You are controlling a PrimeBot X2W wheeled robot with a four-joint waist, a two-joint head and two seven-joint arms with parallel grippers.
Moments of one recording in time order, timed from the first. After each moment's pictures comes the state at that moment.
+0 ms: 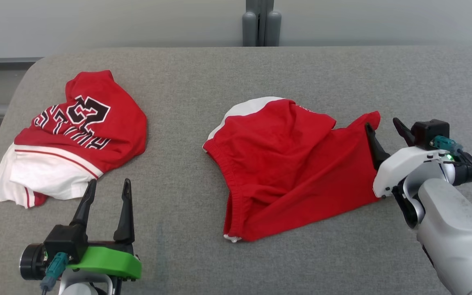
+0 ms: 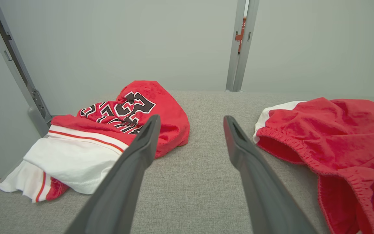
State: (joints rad) left arm -0.08 0.08 -0.05 0.21 -0.17 -0.10 -0.26; right arm -0.66 -0.25 0.34 0.95 0.42 0.13 -0.26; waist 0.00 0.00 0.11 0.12
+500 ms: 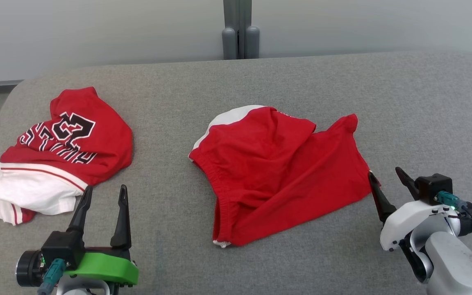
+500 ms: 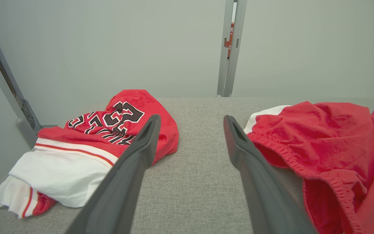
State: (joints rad) left arm -0.05 0.08 -0.03 0.19 -0.16 -0.11 -0.26; right arm -0.37 -0.29 0.29 0.70 0.38 0.13 -0.26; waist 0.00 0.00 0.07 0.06
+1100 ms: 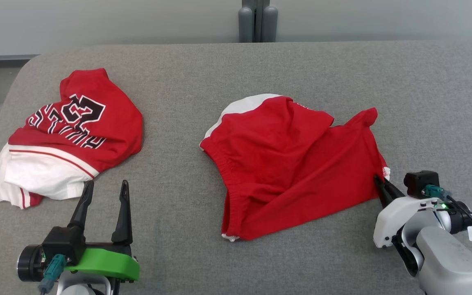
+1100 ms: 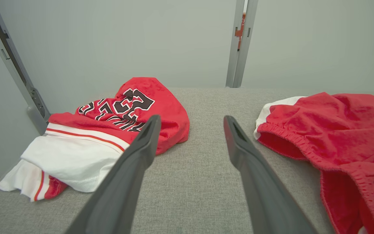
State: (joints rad) left arm -0.06 0.08 -0.03 0.20 -0.16 -0.11 -0.26; right arm -0.47 -0.27 0.39 0.91 0.44 0.13 -0.26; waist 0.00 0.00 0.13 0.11
